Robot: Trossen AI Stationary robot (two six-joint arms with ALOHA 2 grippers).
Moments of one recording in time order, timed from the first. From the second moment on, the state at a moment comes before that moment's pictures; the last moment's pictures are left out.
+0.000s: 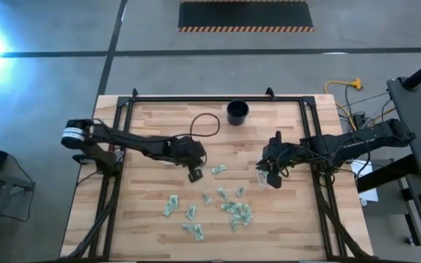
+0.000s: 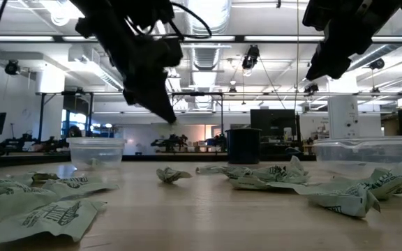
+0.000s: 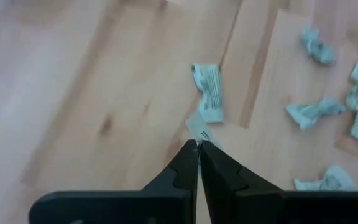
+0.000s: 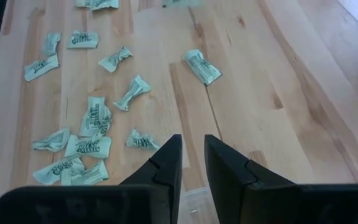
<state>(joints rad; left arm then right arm) -0.02 1.53 0.96 -0.31 -0.13 -0.35 0.17 1.03 0.70 -0.46 0.11 0.41</state>
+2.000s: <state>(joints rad) -0.02 1.06 0.88 -0.68 -0.34 -0.46 0.15 1.21 0.75 -0.11 0.07 0.20</state>
